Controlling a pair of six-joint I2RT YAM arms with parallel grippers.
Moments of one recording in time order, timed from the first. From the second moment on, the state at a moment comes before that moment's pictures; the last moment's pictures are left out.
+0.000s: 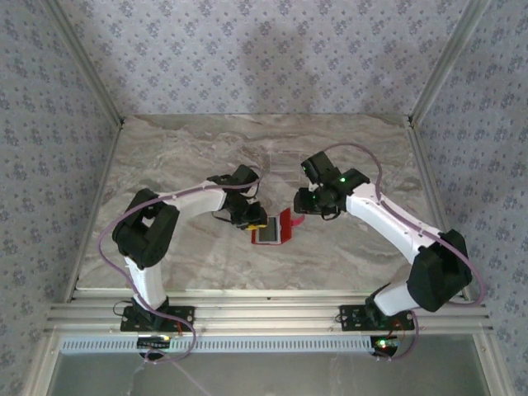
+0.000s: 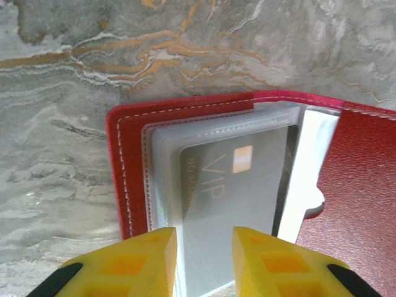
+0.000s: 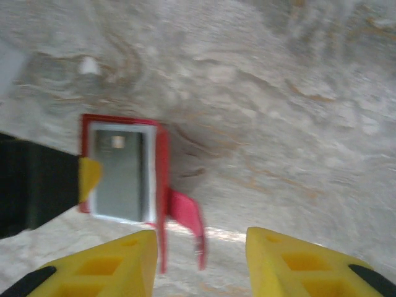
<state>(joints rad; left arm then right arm) -0.67 1.85 1.20 -0.59 0.38 -0.71 0.59 1.44 1.18 -0.85 -0.06 0.55</state>
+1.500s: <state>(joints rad) -0.70 1.88 1.30 -0.79 0.15 -0.66 0.63 1.79 1.07 -0.59 -0.20 0.59</state>
